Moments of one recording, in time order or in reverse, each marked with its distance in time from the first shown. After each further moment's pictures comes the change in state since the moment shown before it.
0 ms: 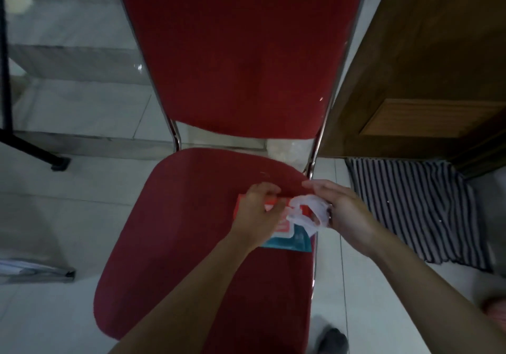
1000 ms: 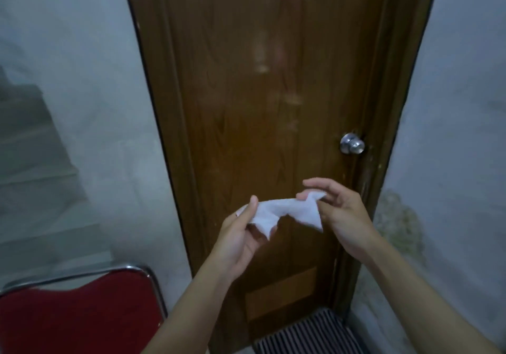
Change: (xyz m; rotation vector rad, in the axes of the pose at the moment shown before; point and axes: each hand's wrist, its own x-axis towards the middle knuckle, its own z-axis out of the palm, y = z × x) left_hand 0.002 0.526 -0.042 -1.035 -0.574 0.192; right_hand -0.273 -0.357 -0.266 0.039 0.461 -0.913
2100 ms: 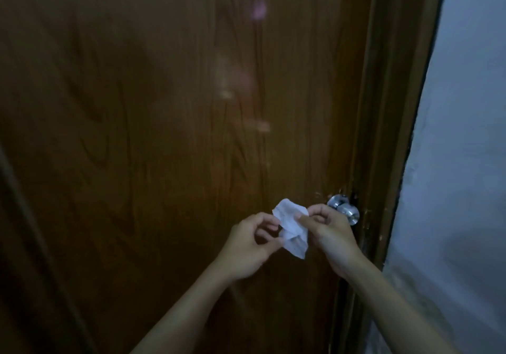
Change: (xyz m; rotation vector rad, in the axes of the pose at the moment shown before) left_hand 0.296 0.034 0.065 1.036 -0.195 0.319; right_hand 0.259 0.060 -0.091 0.009 0.206 0.082
